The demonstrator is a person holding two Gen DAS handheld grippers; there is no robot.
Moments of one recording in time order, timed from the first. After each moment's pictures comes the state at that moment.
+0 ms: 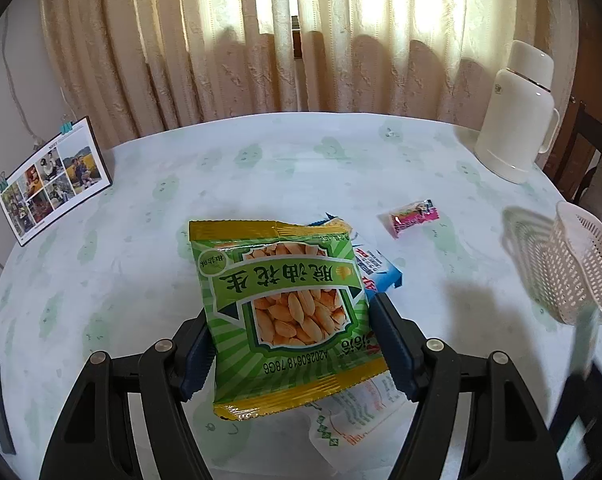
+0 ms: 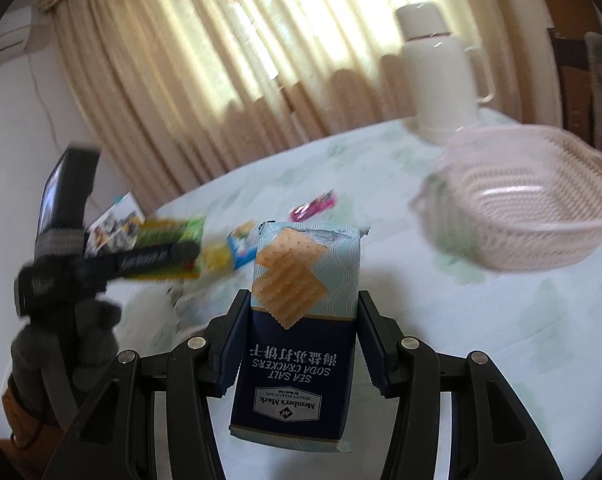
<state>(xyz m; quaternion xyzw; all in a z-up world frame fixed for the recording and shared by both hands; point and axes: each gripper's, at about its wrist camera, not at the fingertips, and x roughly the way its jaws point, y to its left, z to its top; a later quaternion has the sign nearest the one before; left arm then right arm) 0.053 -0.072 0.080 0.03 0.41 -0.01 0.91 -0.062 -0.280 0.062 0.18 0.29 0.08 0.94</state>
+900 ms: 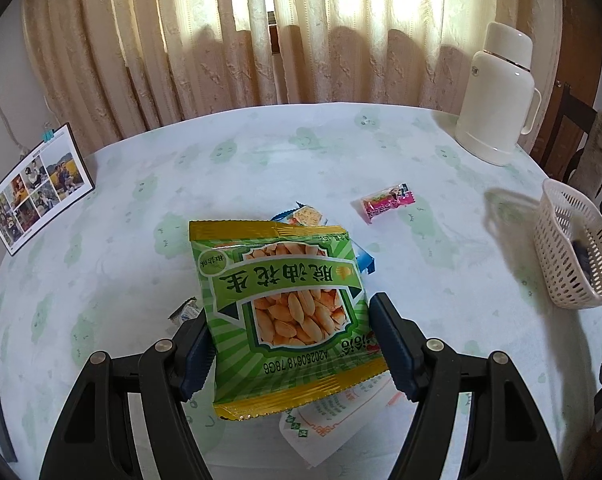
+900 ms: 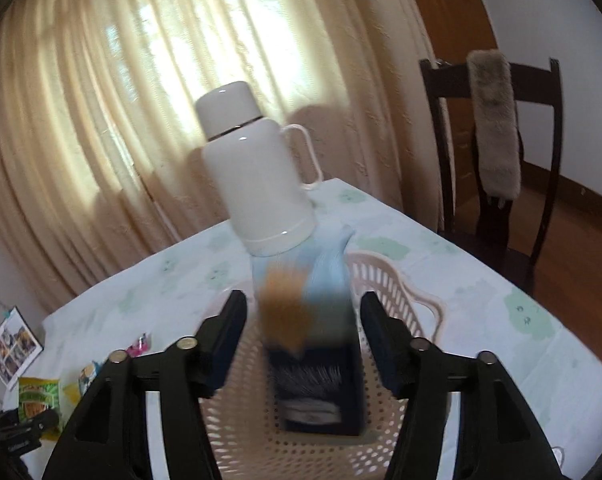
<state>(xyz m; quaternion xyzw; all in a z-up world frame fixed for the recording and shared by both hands) 0.050 -0.089 0.074 0.04 0.42 -0.03 0.90 0.000 -0.434 0.074 0.21 0.23 -0.13 0.94</state>
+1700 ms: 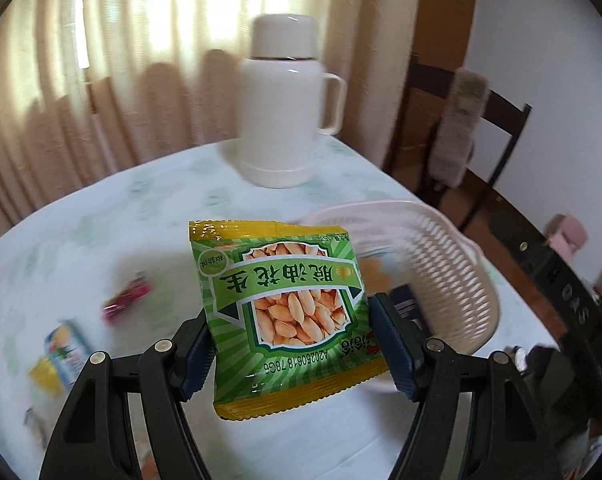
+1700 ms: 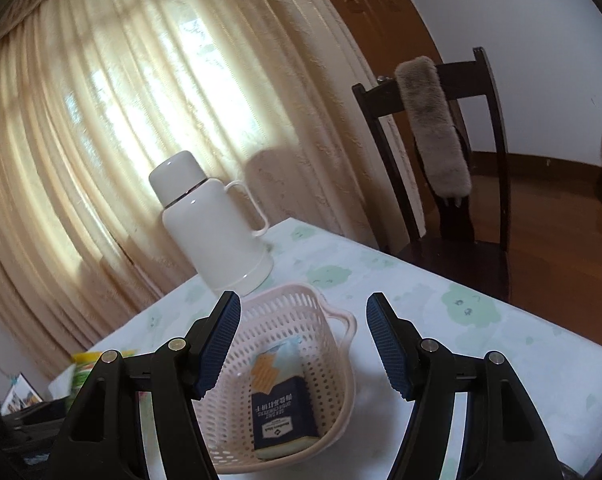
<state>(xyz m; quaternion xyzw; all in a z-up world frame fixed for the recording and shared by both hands) 0.063 -0.288 0.104 0.08 0.39 -0.28 0.87 -0.053 -0.466 0.084 0.28 0.16 -0.20 0.93</state>
